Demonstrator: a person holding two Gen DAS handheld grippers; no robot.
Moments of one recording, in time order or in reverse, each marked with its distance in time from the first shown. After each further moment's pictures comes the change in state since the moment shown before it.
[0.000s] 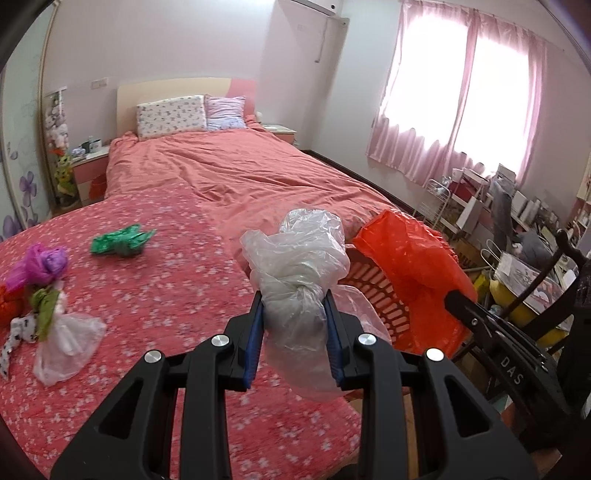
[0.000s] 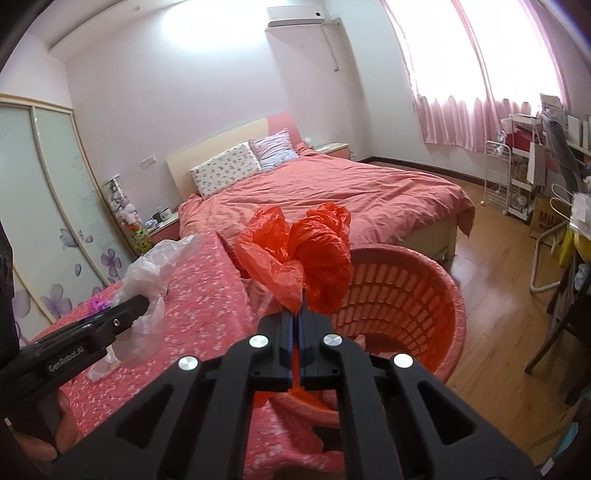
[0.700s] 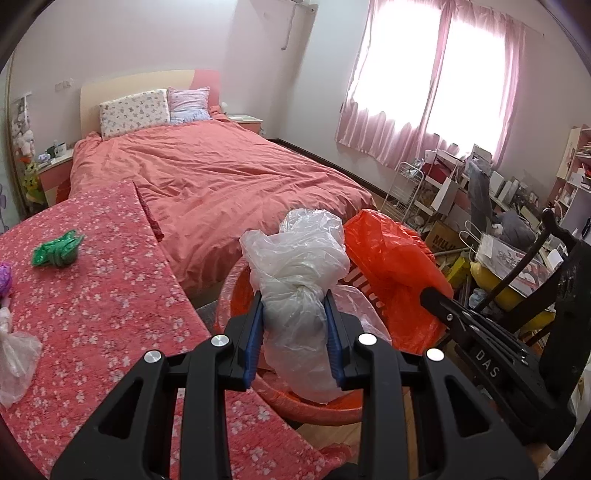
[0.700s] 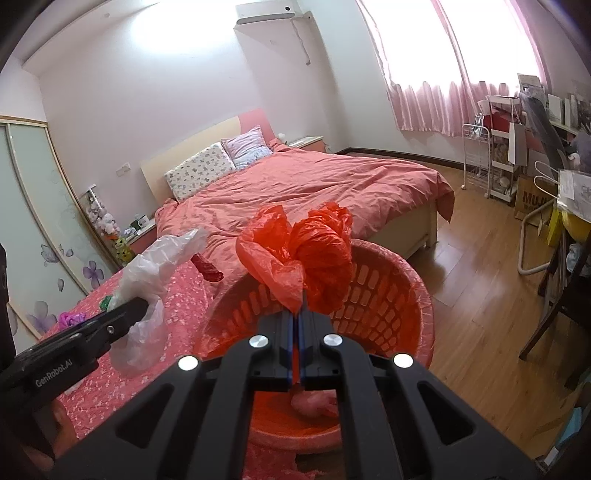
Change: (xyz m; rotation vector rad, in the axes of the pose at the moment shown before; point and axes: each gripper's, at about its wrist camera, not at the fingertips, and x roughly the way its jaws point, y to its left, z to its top) left arm 0.050 -0.047 0.000 0.057 0.043 -0.106; right arm 0.034 -0.049 0.002 0.067 0.018 -0.064
